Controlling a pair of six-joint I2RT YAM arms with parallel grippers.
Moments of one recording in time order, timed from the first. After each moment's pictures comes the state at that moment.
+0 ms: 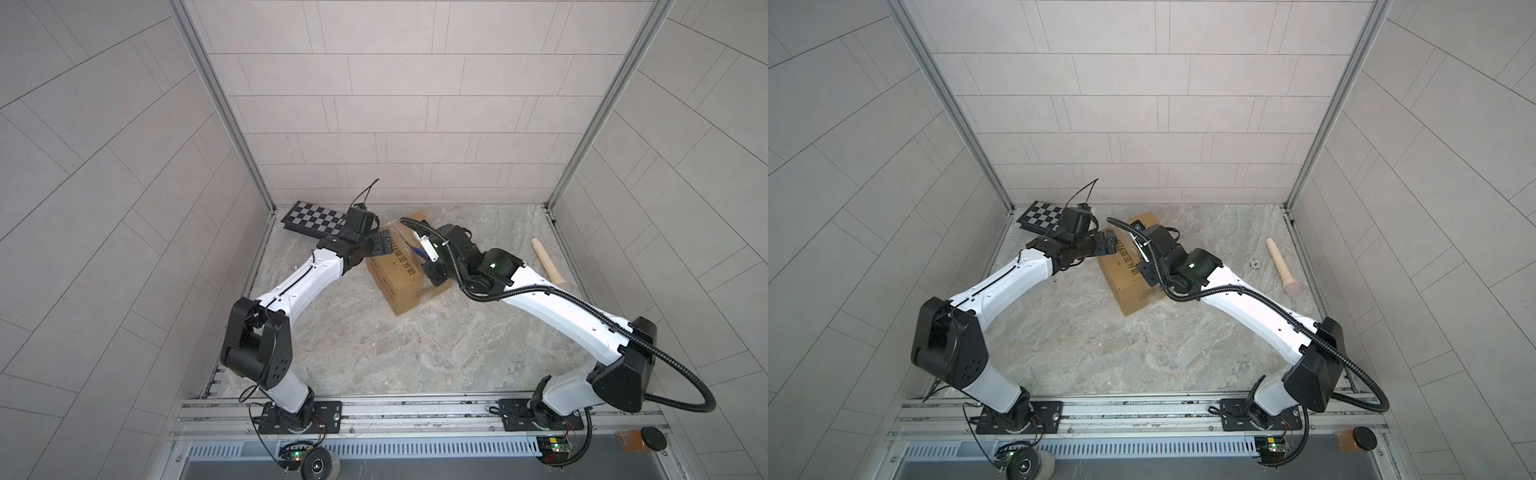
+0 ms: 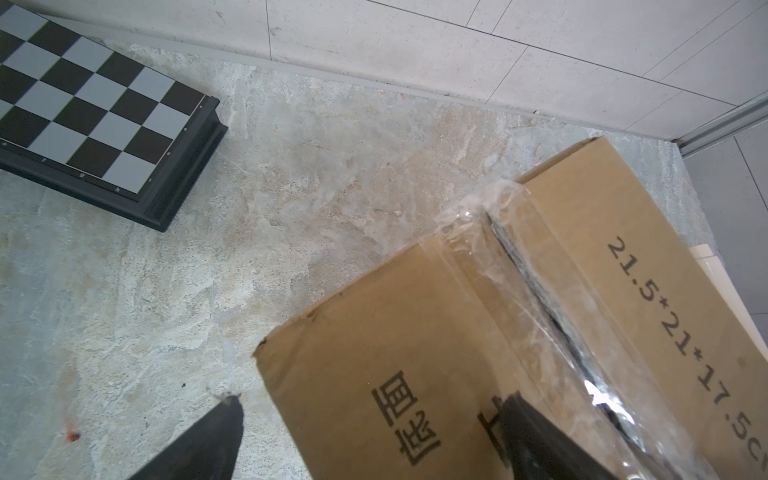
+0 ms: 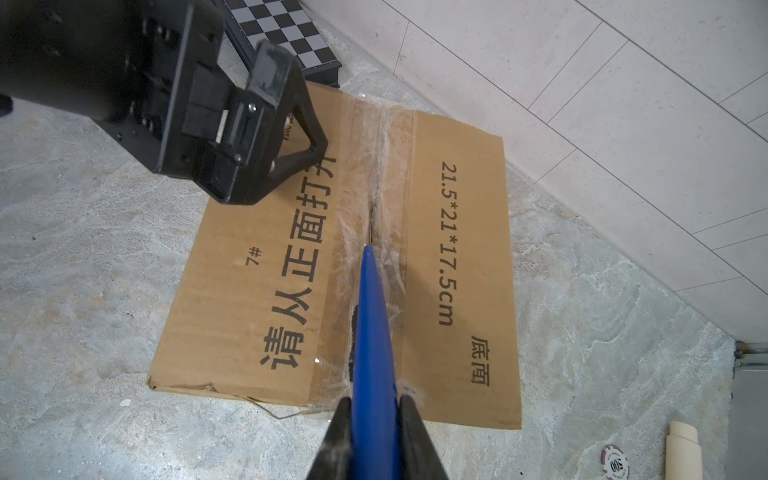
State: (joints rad) left arm -0.41 1.60 1.30 -0.45 -0.06 -0.44; right arm 0.79 1.48 1.45 -0.72 0.29 0.01
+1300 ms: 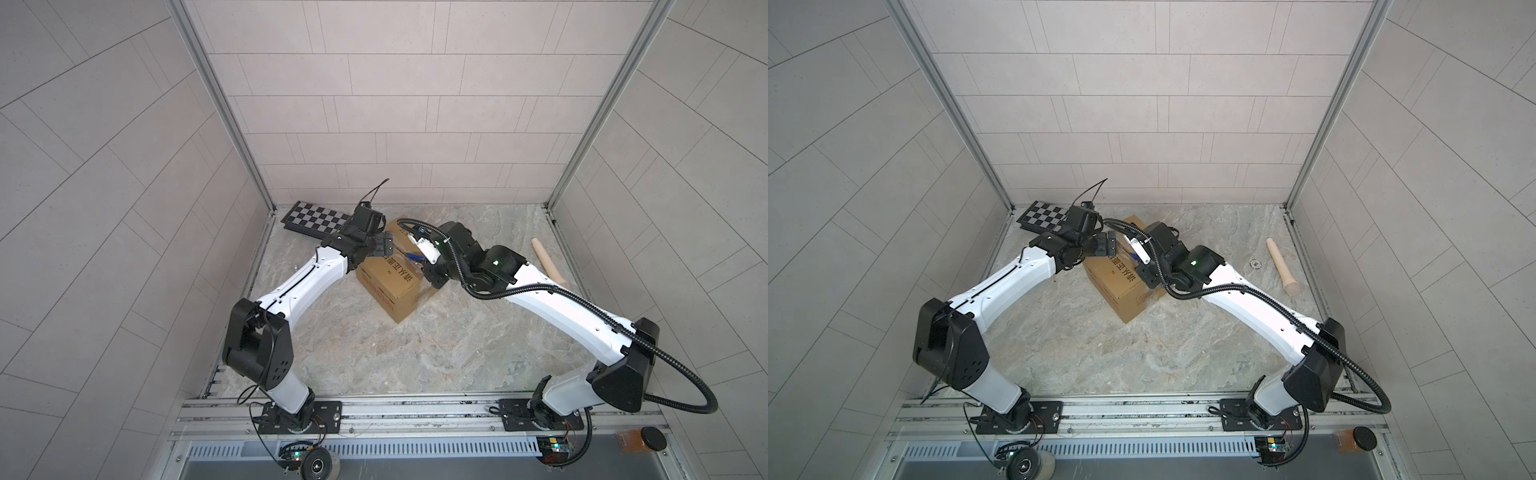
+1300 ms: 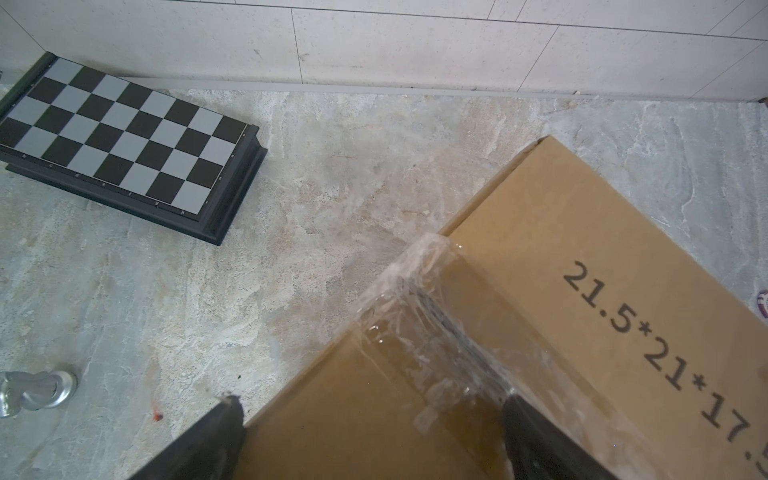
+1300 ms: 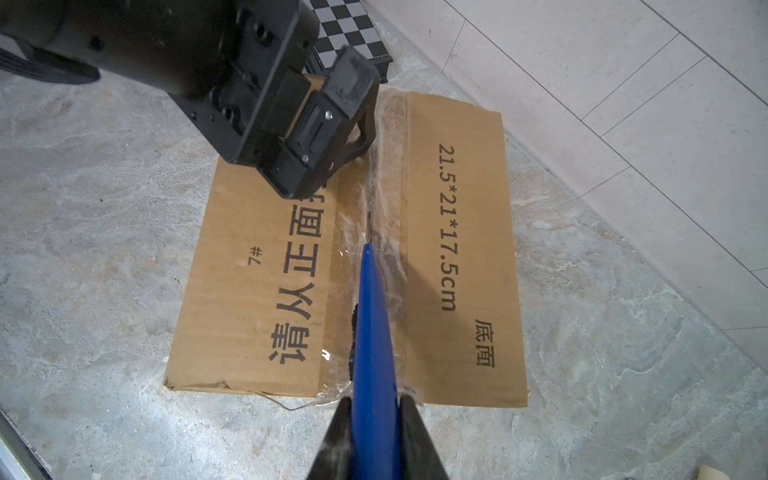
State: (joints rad) left arm -0.45 1.61 1.36 -0.54 -0.22 -0.37; right arm 0.79 1.48 1.49 -0.79 0.19 -0.06
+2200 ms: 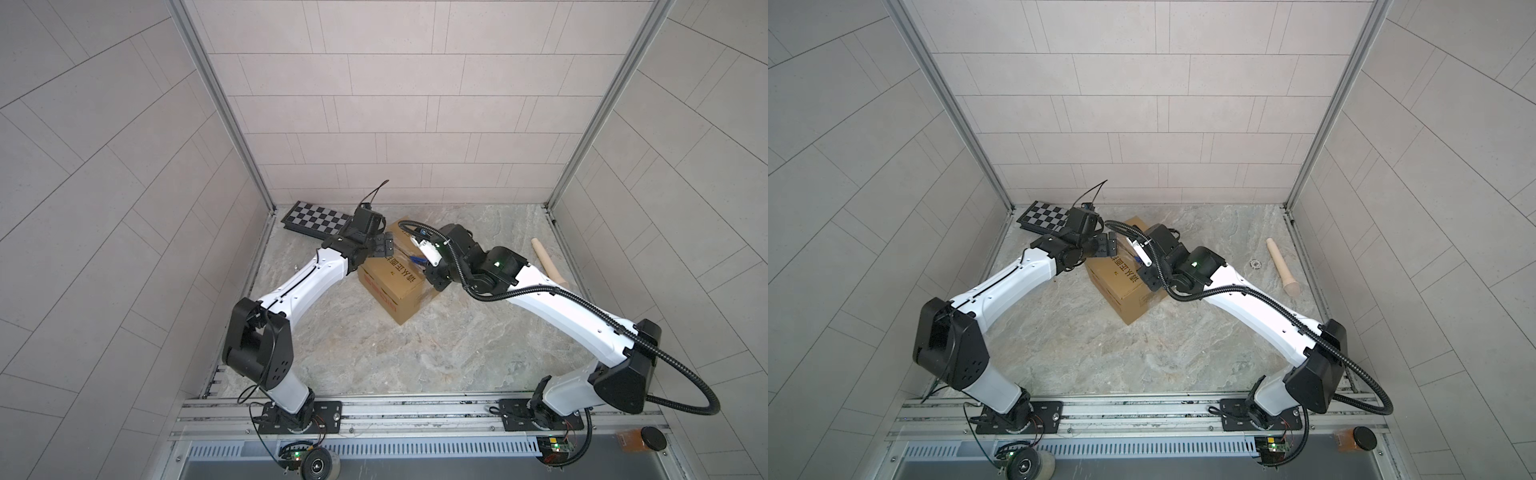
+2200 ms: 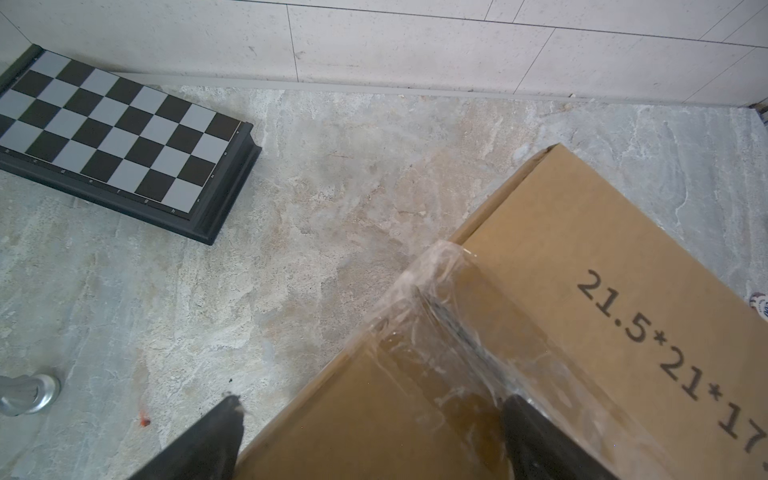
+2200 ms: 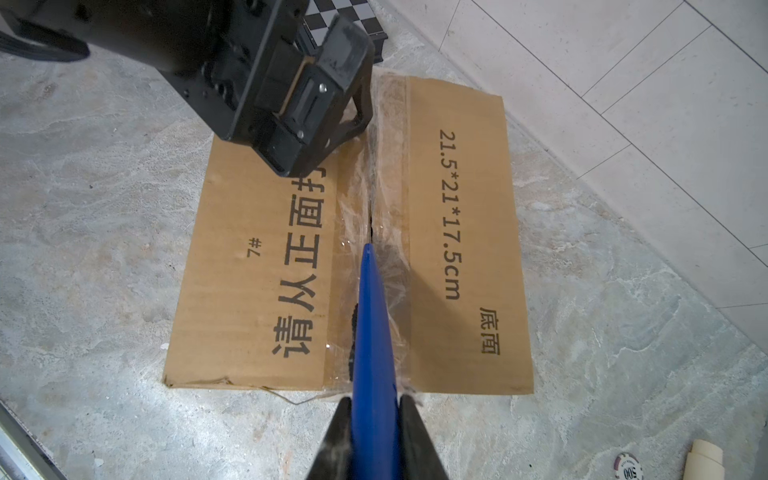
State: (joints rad) left arm -0.46 1.61 1.34 -0.51 -0.20 -0.38; right arm 0.79 1.49 1.49 -0.81 0.19 -0.03
